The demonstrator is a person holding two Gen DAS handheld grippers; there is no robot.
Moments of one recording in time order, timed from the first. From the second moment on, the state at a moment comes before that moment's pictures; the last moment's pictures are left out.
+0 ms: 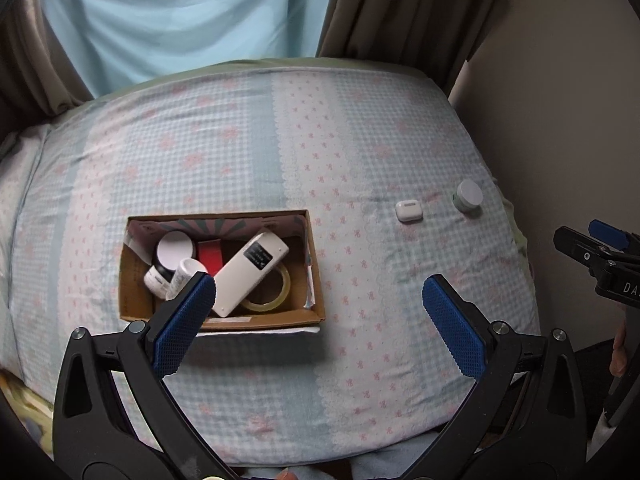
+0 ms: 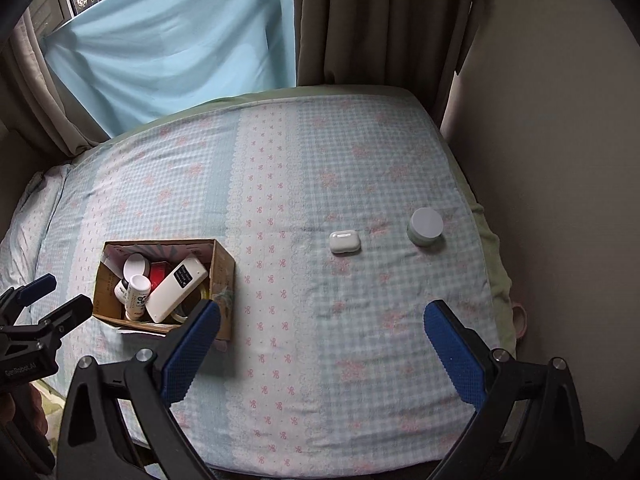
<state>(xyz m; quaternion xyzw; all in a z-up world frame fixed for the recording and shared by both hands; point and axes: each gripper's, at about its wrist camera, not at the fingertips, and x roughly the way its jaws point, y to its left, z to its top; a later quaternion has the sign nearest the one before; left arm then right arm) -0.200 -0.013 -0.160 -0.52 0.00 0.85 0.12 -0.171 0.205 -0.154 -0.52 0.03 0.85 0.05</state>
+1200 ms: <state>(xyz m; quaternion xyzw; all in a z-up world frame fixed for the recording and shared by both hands) -0.362 0.246 -0.451 -0.60 0.03 0.79 0.12 -0.327 0.415 -0.419 -0.51 0.04 0.86 0.04</state>
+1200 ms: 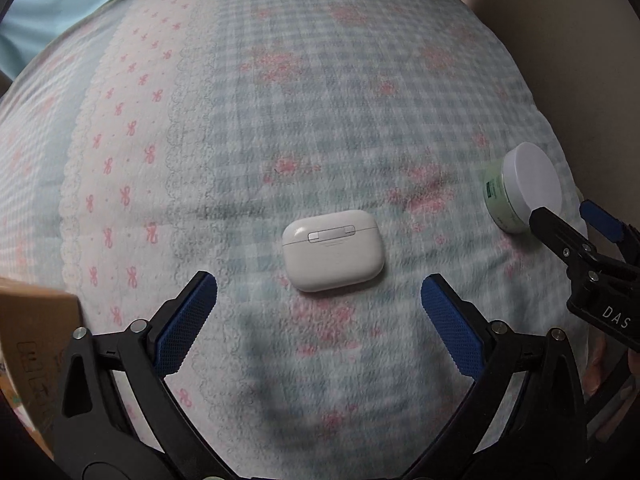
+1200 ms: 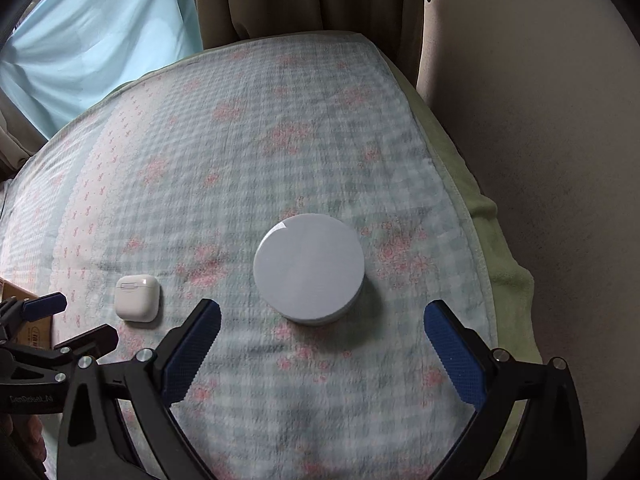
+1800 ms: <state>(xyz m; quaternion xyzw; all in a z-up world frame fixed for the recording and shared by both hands) -0.362 0.247 -0.475 -0.57 0.00 0.82 0.07 -0.342 0.407 -0.458 -0.46 0.02 0.88 0.03</state>
